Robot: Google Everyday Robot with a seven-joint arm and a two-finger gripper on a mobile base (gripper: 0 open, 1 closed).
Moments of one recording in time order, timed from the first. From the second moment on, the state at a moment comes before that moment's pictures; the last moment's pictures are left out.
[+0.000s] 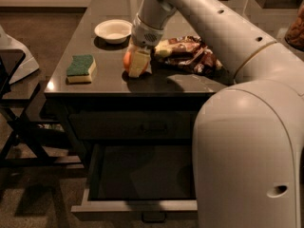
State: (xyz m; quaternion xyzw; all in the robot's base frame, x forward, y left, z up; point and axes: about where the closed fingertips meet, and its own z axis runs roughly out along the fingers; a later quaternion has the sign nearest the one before) arm 0.674 0.045 0.854 -0.75 0.63 0.12 0.18
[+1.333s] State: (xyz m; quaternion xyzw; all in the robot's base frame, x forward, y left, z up) arm 0.658 0.051 0.867 -0.74 0.63 0.14 0.20
